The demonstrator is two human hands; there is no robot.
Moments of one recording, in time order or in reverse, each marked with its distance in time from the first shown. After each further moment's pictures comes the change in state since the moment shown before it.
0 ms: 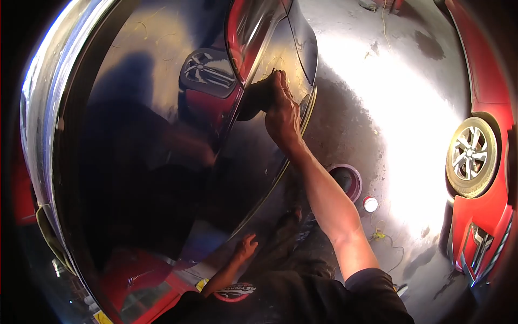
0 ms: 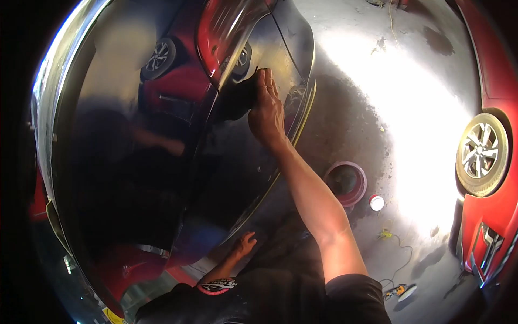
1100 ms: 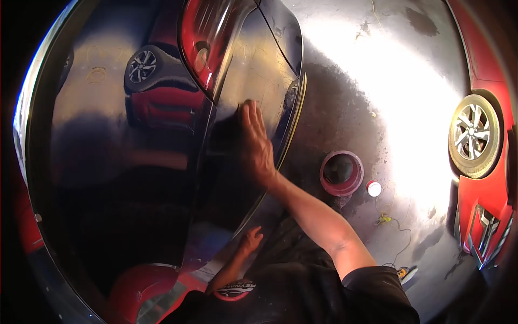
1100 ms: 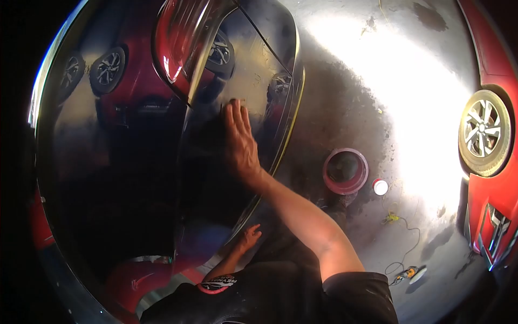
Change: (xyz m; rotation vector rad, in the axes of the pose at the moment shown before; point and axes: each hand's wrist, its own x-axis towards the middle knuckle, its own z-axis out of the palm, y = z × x) left_hand 0.013 0.022 -0.012 -0.072 -0.073 -0.019; right_hand -0.048 -0.034 -0.004 0.243 0.024 0.149
